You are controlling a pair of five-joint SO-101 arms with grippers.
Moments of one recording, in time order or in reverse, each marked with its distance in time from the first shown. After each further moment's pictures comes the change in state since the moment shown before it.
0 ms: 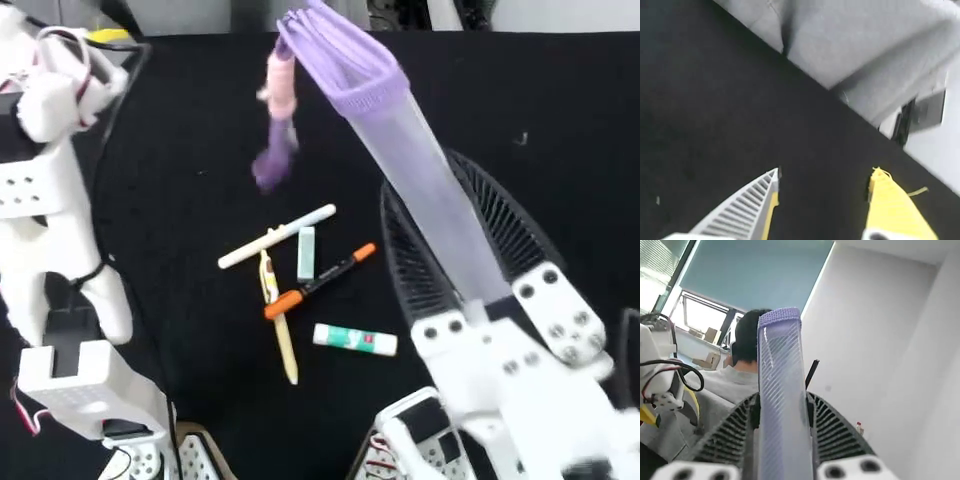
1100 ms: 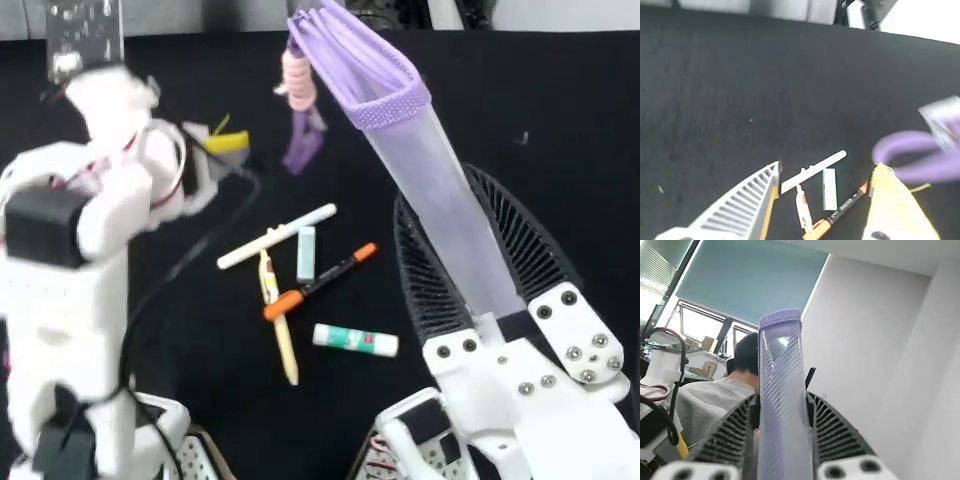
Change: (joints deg) left arm 18.6 -31.6 37.2 -3.6 -19.4; right arm 0.0 -1.5 0.0 -0.5 0.0
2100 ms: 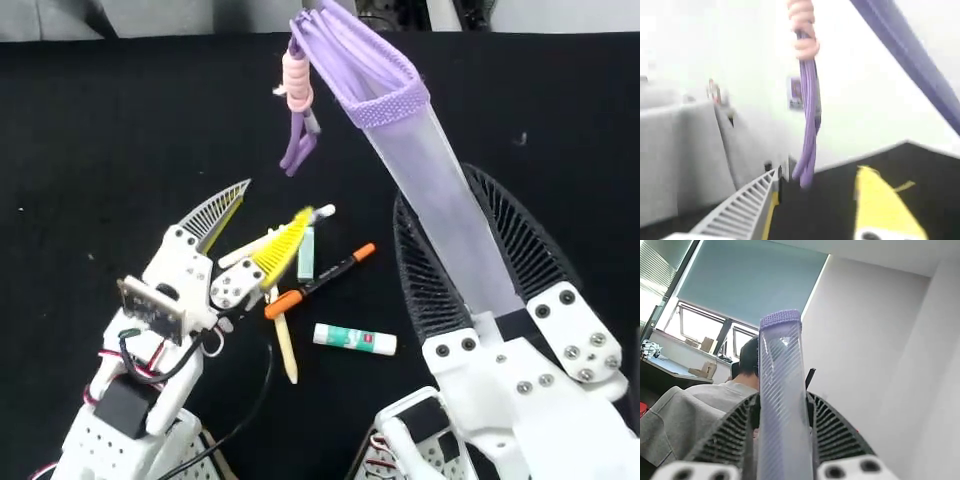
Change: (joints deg) left arm 16.8 -70.0 100.2 -81.9 -17.8; right arm 0.0 0.0 0.0 -0.2 0.0
